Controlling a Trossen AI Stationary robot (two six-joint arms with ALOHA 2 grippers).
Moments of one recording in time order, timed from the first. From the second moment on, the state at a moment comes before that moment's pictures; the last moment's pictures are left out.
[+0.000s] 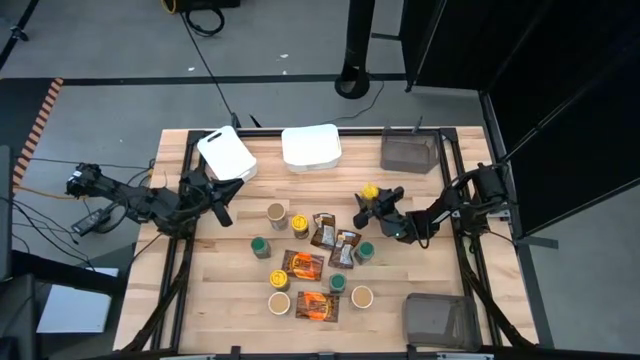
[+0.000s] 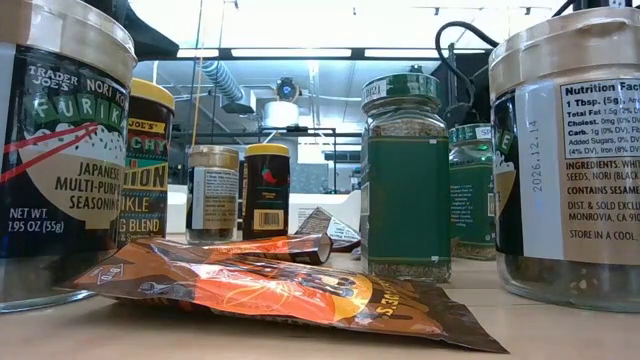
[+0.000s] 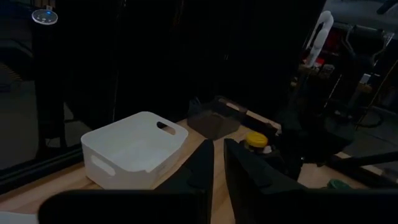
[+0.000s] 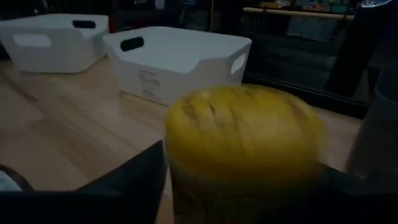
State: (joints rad) left arm -0.38 0.40 0.37 -0.04 -0.94 -0.35; right arm 0.14 1.85 0.37 1.07 1.08 0.37
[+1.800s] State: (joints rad) left arm -0.38 0.43 0.37 0.17 -0.94 -0.35; right arm 0.46 1.06 1.20 1.19 1.57 -0.97
